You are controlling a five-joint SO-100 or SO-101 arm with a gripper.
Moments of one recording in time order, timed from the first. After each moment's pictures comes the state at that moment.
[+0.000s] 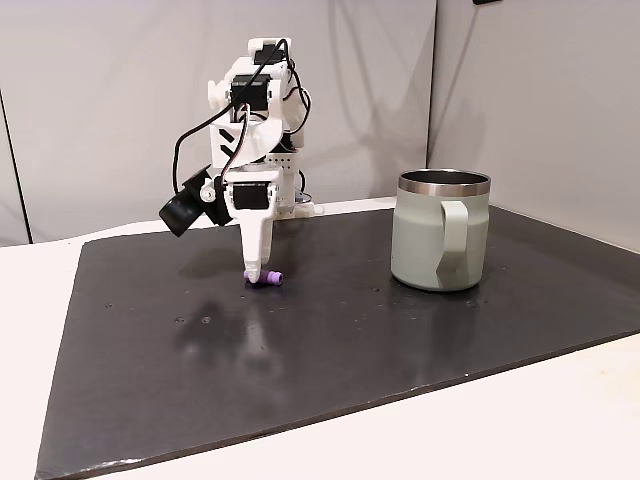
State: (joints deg) arm 22.8 66.9 74.4 76.6 3.3
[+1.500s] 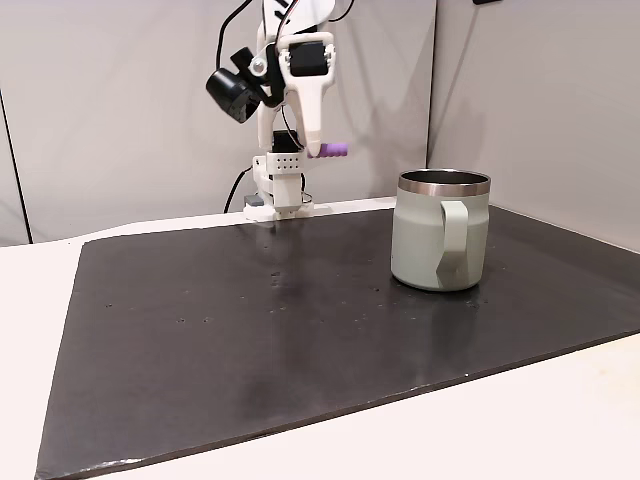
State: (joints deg) arm 8.5 79.2 43.9 100.9 11.2
